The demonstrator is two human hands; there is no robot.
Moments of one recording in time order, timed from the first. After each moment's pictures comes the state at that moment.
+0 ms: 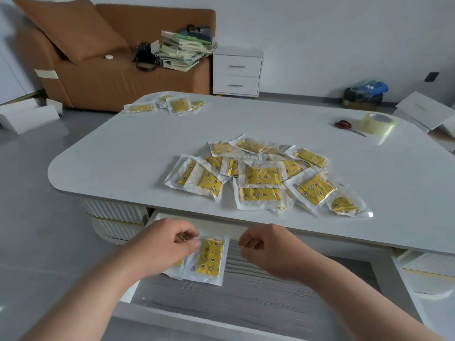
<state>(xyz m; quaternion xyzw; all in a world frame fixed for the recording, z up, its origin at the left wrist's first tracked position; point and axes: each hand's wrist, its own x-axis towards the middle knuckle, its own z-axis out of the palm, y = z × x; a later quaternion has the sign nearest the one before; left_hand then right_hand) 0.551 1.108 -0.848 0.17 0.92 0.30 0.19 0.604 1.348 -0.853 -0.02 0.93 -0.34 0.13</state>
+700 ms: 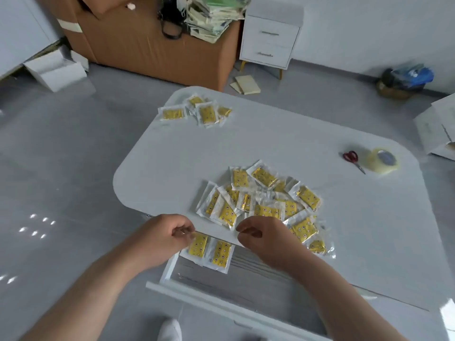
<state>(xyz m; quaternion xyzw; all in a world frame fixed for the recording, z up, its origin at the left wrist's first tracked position) 0.512 1.065 -0.585 0.03 0.88 0.38 0.29 0.538 1.309 -0.583 0.04 0.88 -0.40 0.24</state>
